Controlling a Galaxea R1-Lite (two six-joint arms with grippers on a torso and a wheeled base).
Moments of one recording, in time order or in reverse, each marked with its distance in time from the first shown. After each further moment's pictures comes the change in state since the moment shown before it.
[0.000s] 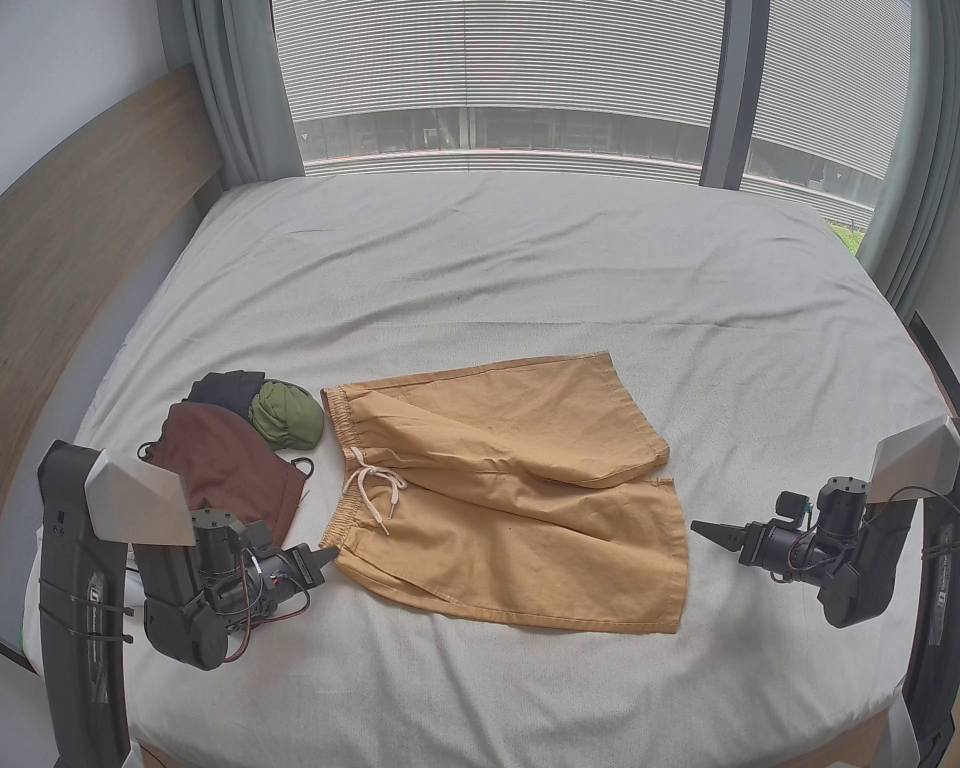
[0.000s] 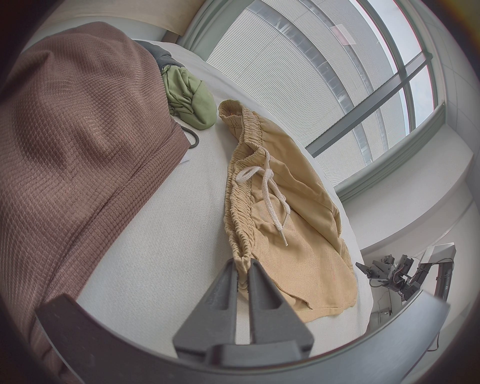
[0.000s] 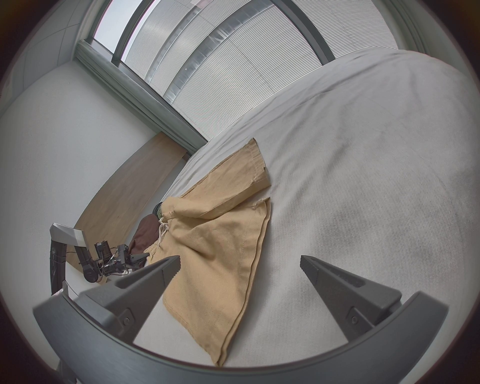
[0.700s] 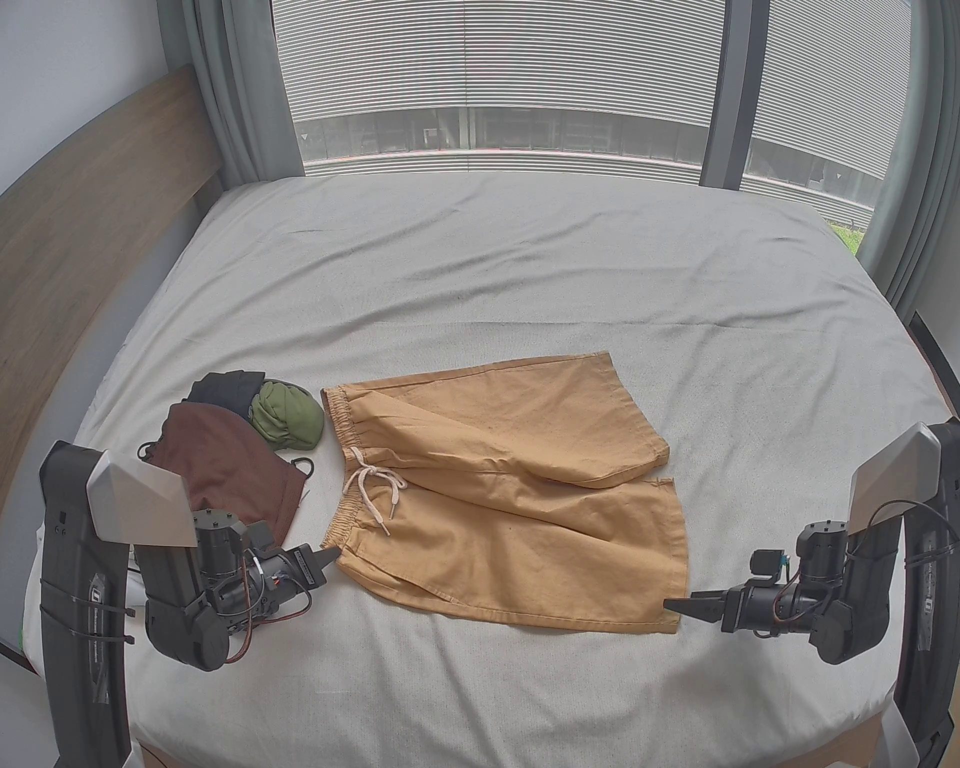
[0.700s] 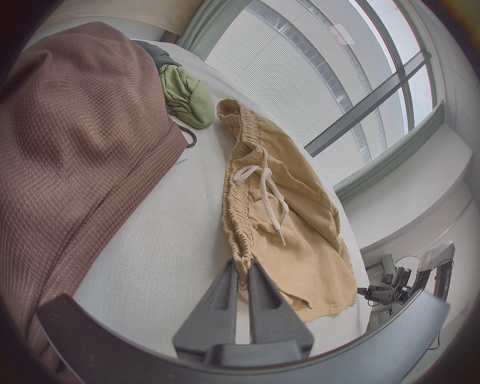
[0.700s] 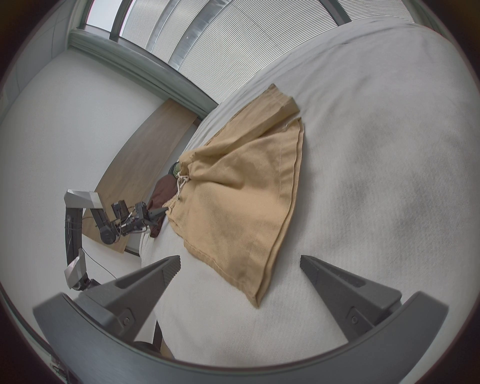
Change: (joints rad) left arm -0.006 0.003 0.000 -0.008 -0.001 0.001; right arm 0.083 0.051 0.184 0.001 0.080 -0.119
